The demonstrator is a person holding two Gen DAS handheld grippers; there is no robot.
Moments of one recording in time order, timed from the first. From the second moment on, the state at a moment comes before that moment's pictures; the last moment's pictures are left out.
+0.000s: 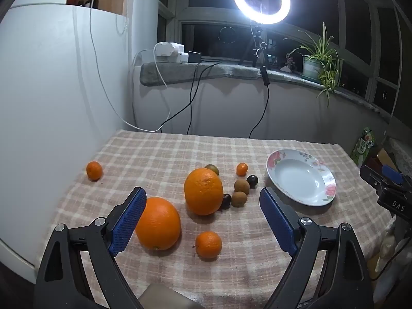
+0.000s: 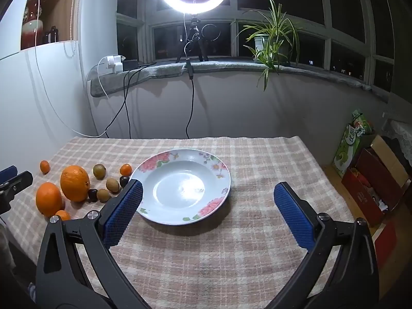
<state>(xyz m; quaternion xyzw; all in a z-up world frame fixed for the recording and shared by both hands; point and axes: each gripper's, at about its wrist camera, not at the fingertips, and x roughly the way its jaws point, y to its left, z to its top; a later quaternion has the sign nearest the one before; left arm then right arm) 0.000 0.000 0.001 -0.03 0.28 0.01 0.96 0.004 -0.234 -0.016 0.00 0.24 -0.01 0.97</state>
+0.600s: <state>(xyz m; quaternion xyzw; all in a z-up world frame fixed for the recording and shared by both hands) 0.001 0.010 0.002 -0.03 0.27 0.02 0.96 0.005 -0.226 -0.013 -0.01 0.23 0.00 0.97</state>
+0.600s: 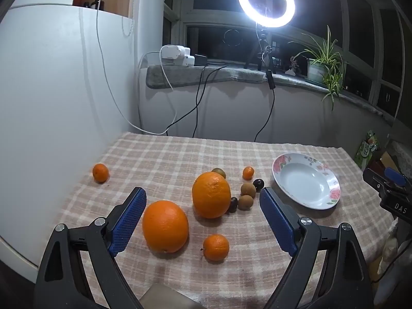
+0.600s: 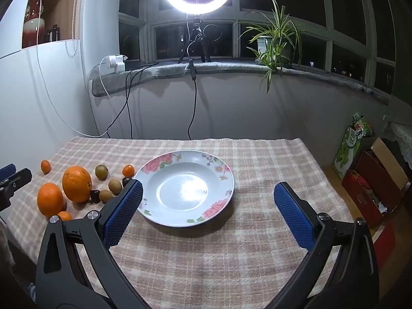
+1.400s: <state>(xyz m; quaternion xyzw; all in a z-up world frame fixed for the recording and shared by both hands) 0.001 0.009 0.004 -0.03 0.27 0.02 0.96 0.004 -0.226 -0.013 0.00 0.24 0.00 0.97</state>
